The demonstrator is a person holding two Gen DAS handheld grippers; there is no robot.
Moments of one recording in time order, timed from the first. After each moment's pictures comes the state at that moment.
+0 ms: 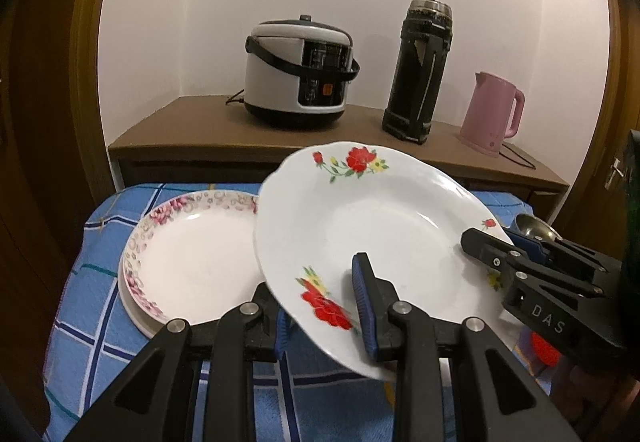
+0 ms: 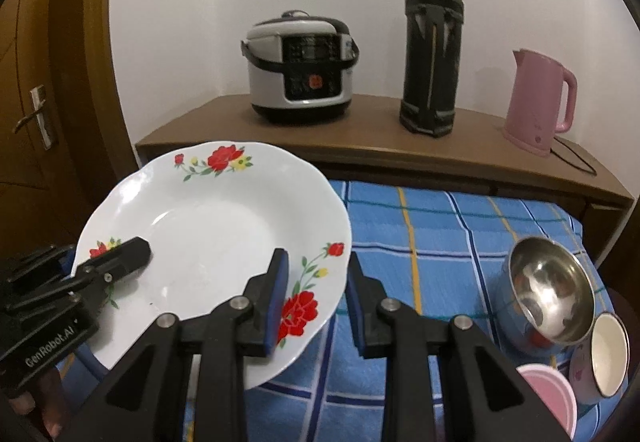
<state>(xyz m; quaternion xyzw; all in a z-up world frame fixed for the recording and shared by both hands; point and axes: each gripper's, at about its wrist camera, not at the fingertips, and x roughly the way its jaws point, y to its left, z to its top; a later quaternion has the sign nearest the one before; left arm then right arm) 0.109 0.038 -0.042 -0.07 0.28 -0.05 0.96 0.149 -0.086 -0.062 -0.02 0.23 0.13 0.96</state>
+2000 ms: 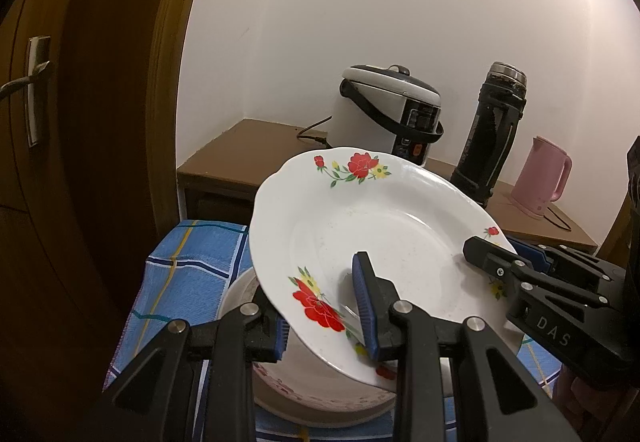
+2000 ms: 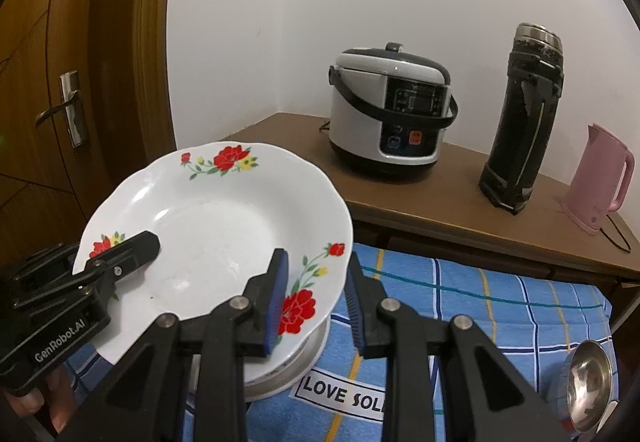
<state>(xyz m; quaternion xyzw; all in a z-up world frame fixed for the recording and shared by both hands) 0.128 0.139 -0.023 -0.12 0.23 0.01 0.97 0.193 0.007 -0.018 -0.07 0.21 0.19 0.96</state>
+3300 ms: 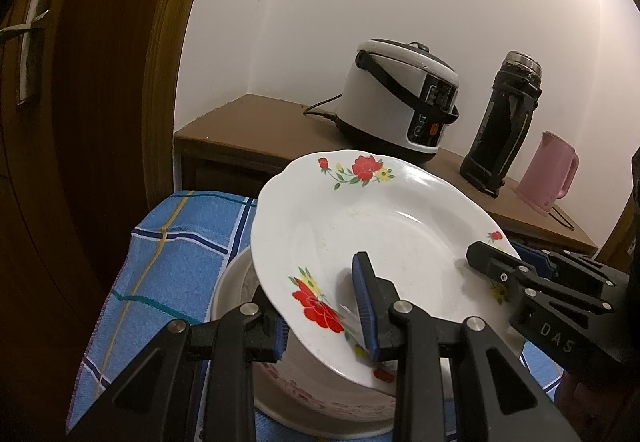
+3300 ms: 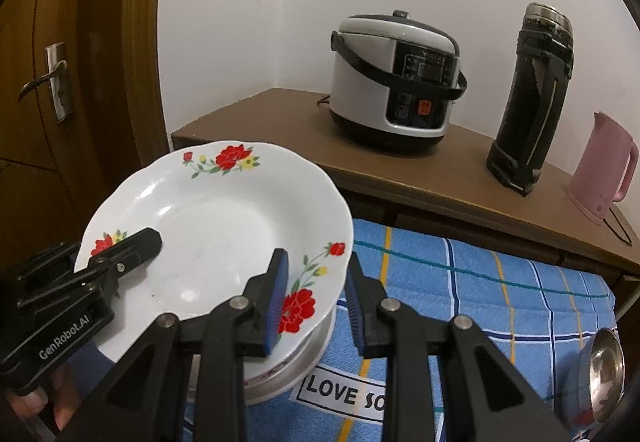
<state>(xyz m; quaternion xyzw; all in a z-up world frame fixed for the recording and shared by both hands) 0.146 0.151 -0.058 -0.14 0.25 0.01 0.96 0.210 0.020 -0.039 -0.08 0.23 0.18 0.95</state>
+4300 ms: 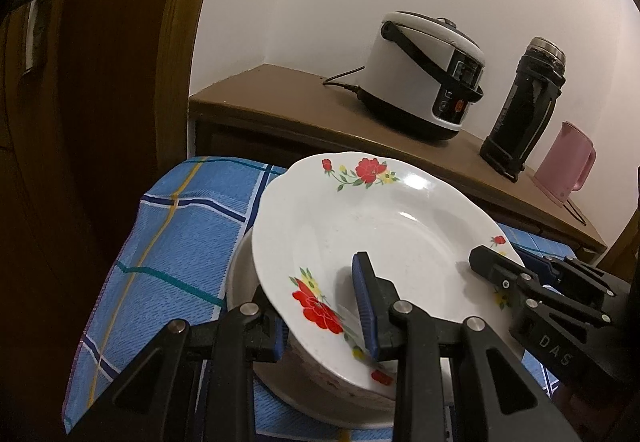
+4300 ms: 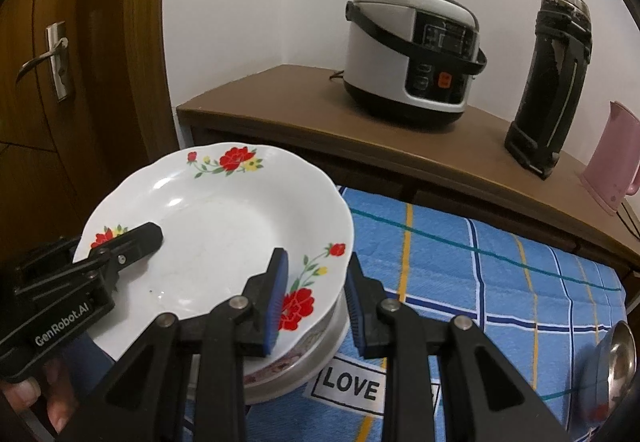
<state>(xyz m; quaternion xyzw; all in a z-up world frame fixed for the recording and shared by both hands) 0.152 0.159 -0.072 -0.16 0.30 0.03 0.94 0.221 0.029 -0.057 -0.09 0.27 0.19 0.94</state>
